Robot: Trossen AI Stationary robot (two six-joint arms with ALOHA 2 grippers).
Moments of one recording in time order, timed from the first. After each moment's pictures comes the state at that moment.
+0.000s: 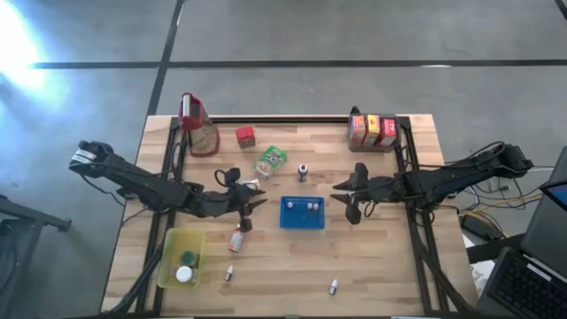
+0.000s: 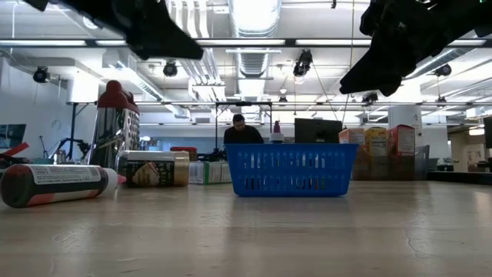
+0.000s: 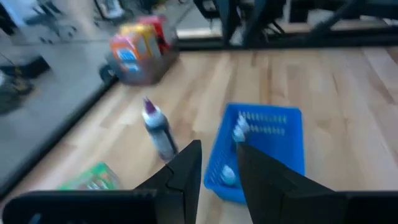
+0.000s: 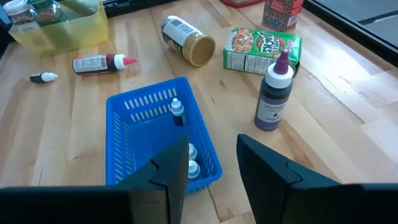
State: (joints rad) left arm -0.31 1.19 0.68 0.13 -0.60 -0.11; right arm 0.19 1.00 0.51 -0.06 0.35 0.39
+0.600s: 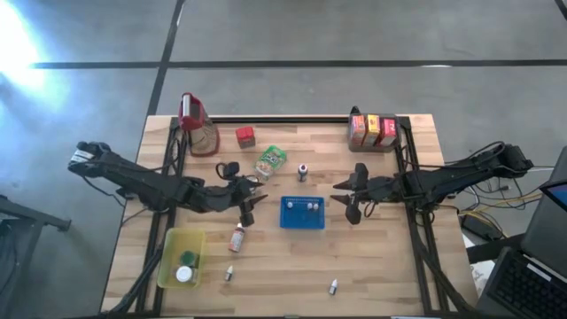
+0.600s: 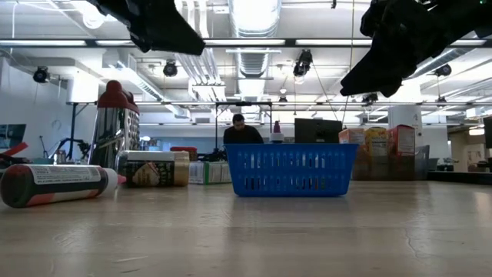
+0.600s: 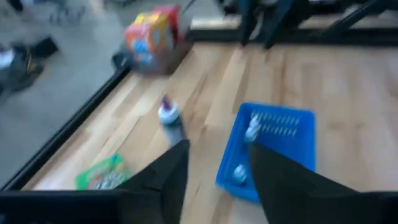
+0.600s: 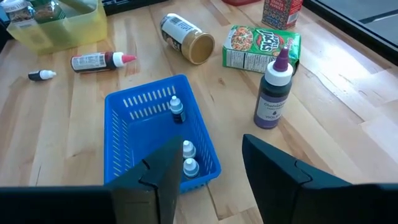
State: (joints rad) left arm -0.28 1.18 0.79 -0.07 -0.60 -0.18; right arm 0.19 1.00 0.50 -0.06 0.35 0.39
